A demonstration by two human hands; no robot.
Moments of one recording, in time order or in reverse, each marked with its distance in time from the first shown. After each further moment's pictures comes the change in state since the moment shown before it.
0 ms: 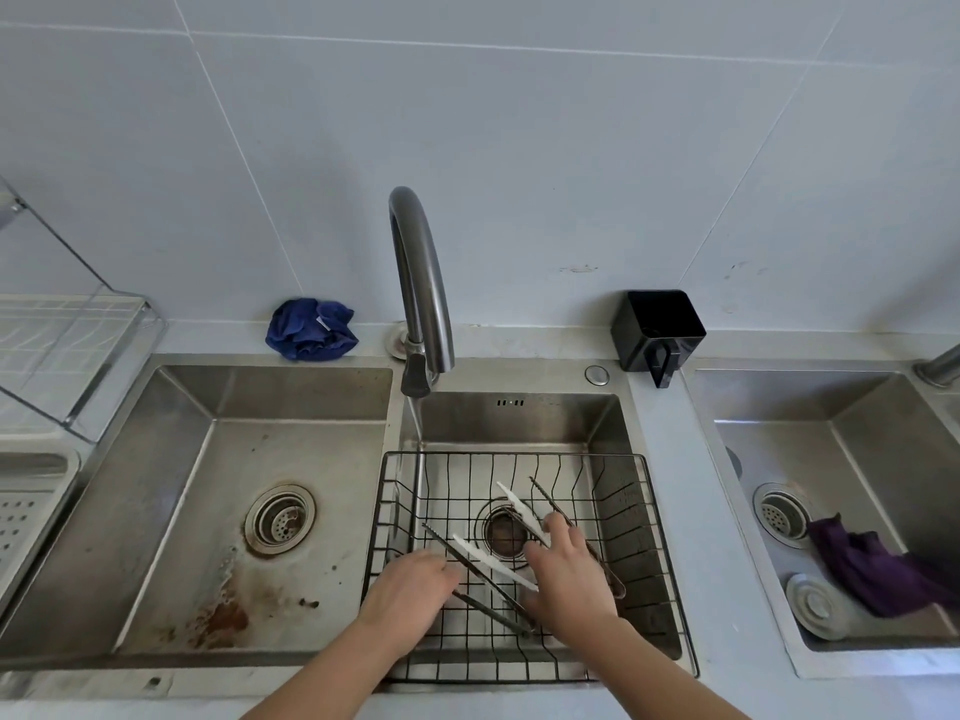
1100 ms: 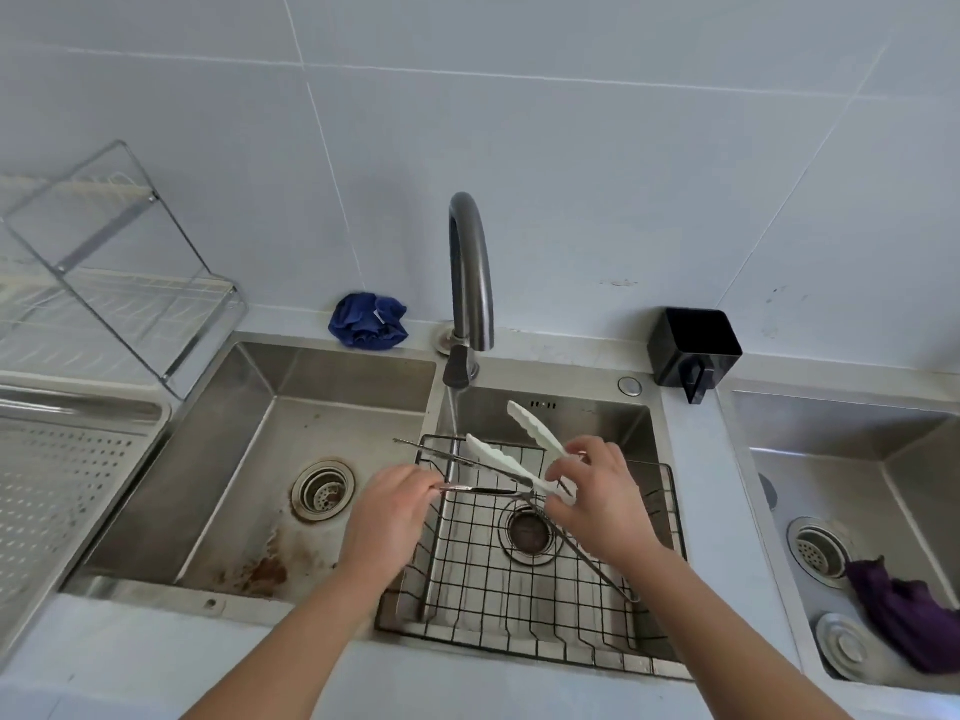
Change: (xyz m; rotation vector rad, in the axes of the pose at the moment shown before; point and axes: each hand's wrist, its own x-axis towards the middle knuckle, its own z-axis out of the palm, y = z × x) left_hand -0.037 -0.018 -0.064 -0.376 0.679 -0.286; right_hand 0.009 -0.005 -0.106 0.281 0.383 -0.194
